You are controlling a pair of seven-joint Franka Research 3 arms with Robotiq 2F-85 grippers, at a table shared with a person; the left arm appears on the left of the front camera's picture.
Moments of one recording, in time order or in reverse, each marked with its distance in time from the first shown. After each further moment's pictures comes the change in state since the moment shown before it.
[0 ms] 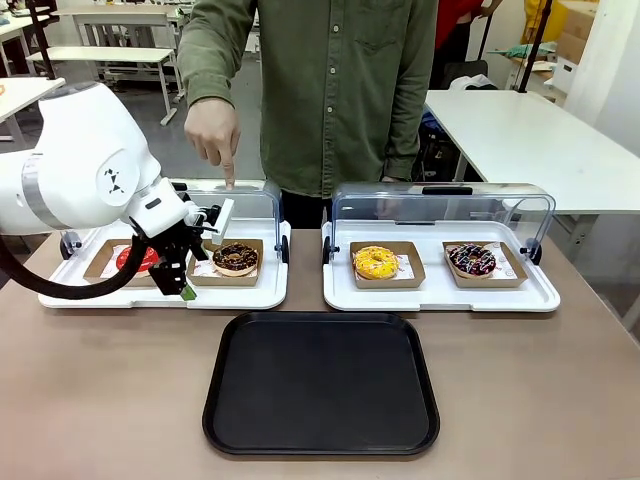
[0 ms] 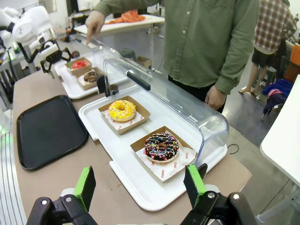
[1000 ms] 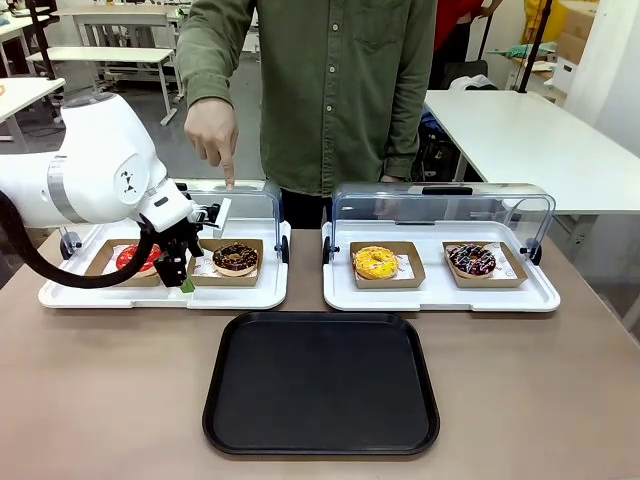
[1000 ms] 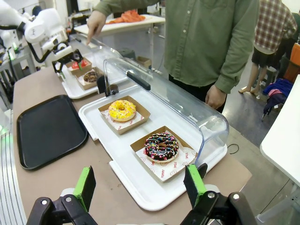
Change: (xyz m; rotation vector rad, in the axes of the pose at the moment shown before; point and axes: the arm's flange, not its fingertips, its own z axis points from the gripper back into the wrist) left arm -0.030 0.046 -0.034 -0.012 0.048 0.064; right arm 0.000 0.000 0.000 0.000 0.000 0.000
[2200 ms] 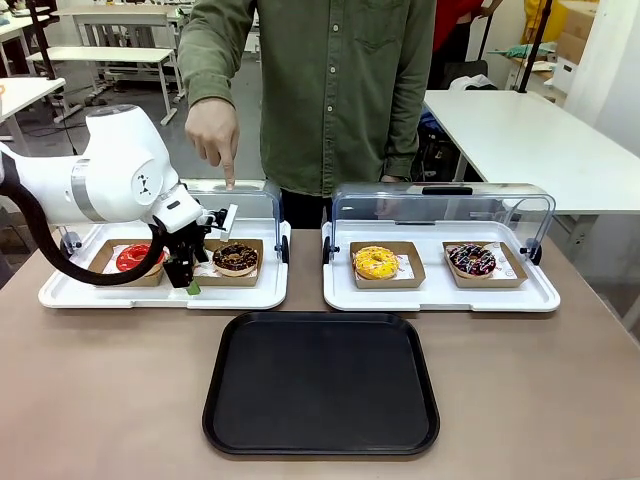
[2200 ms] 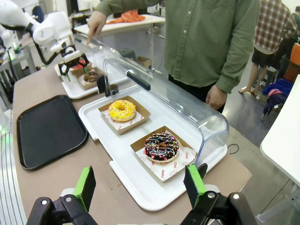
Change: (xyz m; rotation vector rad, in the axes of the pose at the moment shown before) left arm -0.004 0.025 -0.031 -0.059 0.003 0.013; right arm 0.000 0.000 0.000 0.000 0.000 0.000
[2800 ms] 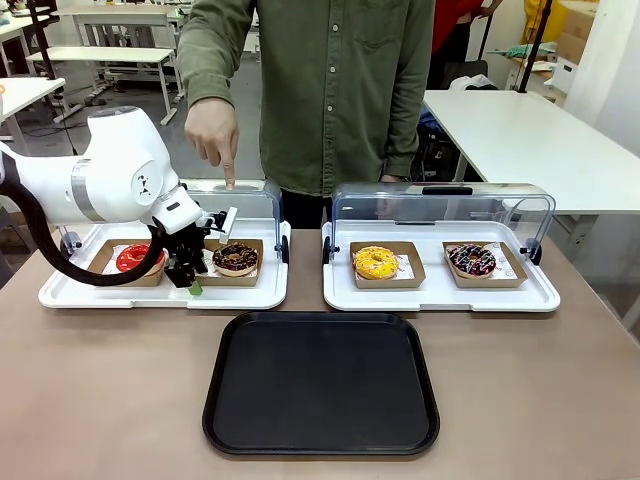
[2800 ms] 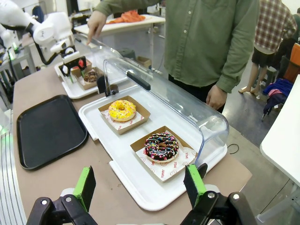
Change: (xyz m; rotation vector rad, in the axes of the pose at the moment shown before) left arm -0.002 -0.001 -0.002 -0.019 0.008 -0.006; right arm 0.000 0.000 0.000 0.000 0.000 0.000
